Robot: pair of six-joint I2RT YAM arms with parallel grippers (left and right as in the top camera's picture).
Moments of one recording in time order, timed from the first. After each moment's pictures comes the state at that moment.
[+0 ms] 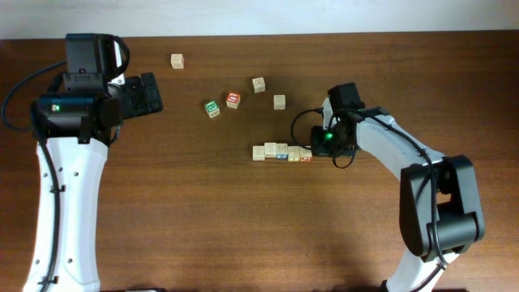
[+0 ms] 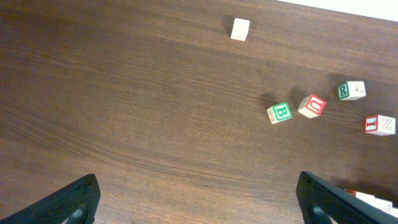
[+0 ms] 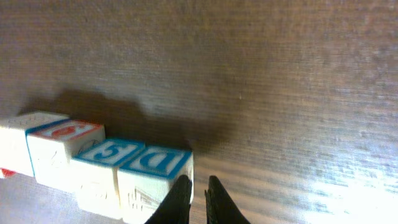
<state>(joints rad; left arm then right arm) 0.00 1.52 1.70 -1.09 -0.15 -0.18 0.21 1.94 1.26 -0.64 -0.27 0.26</state>
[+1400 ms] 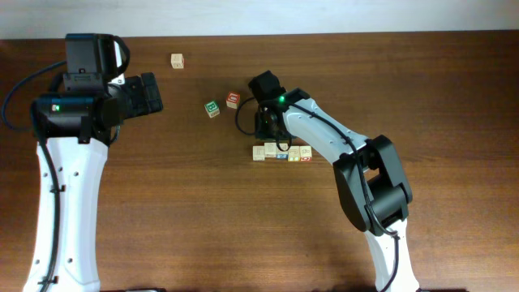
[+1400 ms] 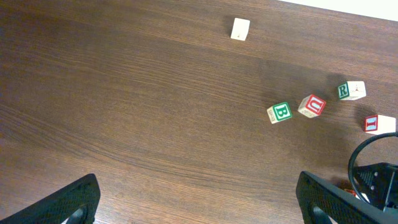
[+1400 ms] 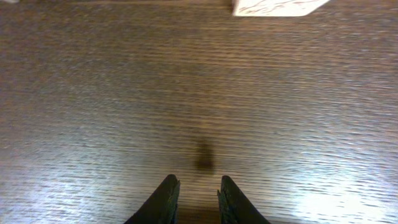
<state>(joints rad) 0.00 1.52 1.70 -1.09 -0.15 -0.18 0.52 2.26 1.75 -0.78 0.04 0.51</state>
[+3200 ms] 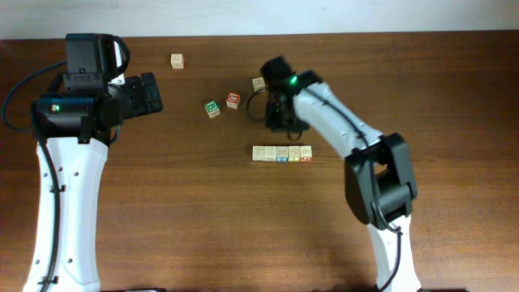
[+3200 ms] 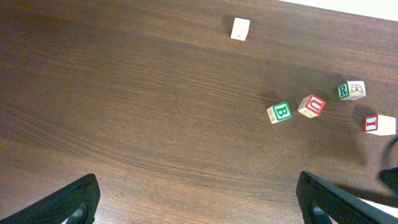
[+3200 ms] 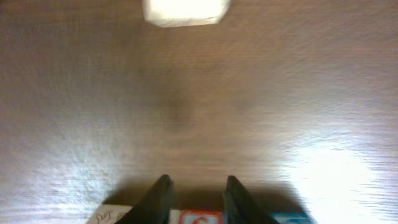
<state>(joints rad) 0.00 1.52 1.70 -1.09 -0.15 -0.18 0.44 2.28 1.94 -1.03 0.01 0.50</state>
